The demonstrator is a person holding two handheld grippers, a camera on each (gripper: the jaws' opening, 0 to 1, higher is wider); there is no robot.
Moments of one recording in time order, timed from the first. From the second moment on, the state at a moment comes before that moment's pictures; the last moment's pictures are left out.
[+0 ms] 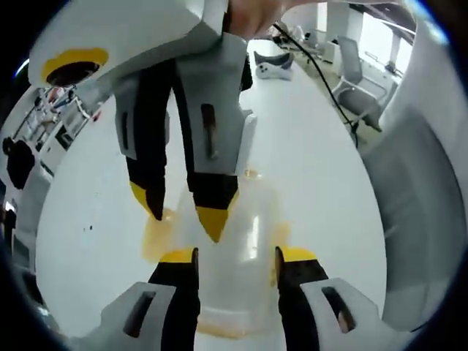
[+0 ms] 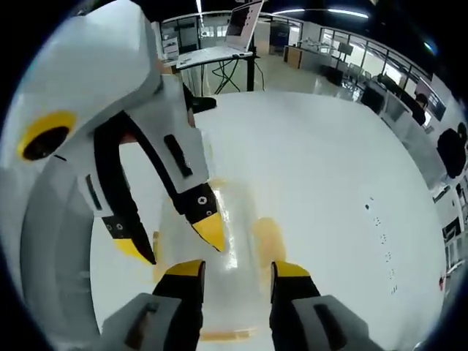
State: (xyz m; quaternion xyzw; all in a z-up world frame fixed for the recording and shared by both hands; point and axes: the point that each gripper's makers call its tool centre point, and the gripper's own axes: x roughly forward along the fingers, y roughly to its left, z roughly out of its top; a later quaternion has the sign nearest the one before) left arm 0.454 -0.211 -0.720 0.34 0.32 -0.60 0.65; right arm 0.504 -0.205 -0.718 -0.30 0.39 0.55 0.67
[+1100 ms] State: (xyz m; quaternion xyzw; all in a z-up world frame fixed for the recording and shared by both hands) left arm 0.446 -0.212 -0.737 0.41 0.26 -0.55 0.68; right arm 0.505 -0.200 -0.736 -0.32 0.45 0.60 0.57
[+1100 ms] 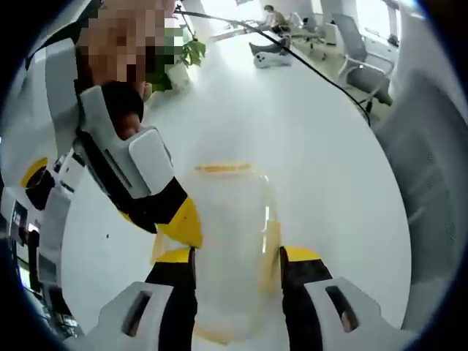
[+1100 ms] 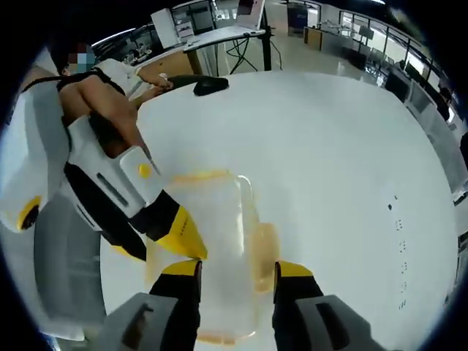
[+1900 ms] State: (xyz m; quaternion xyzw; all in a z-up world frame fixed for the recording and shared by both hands) left arm 0.454 -0.208 -0.741 0.44 0.23 -0.53 0.69; right arm 0.497 -0.187 -0.740 -0.29 0.48 0.65 0.52
